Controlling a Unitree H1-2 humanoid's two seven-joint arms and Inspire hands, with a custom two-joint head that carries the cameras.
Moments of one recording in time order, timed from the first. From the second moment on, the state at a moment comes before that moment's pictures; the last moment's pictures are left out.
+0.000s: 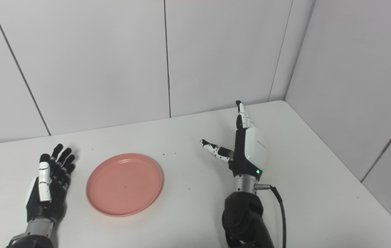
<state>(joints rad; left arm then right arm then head) -0.37 0.00 0.08 0.33 -0.22 -0.05 -0.14 -0.25 -0.05 -0.09 -0.07 -0.71 0.18 -0.41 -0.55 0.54</state>
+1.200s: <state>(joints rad) -0.35 -0.01 0.06 0.31 -0.22 -0.03 -0.20 -0.23 -0.10 -0.20 -0.05 -0.65 0.32 -0.41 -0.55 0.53</state>
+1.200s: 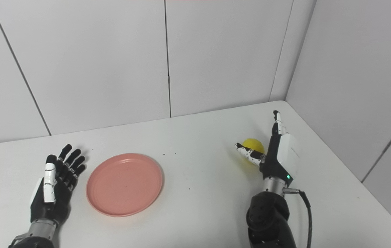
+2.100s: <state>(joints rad) -0.34 -0.01 0.05 0.29 -0.22 -0.01 -0.21 -0.29 -0.14 -0.15 0.17 -0.52 0.30 -0.46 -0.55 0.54</state>
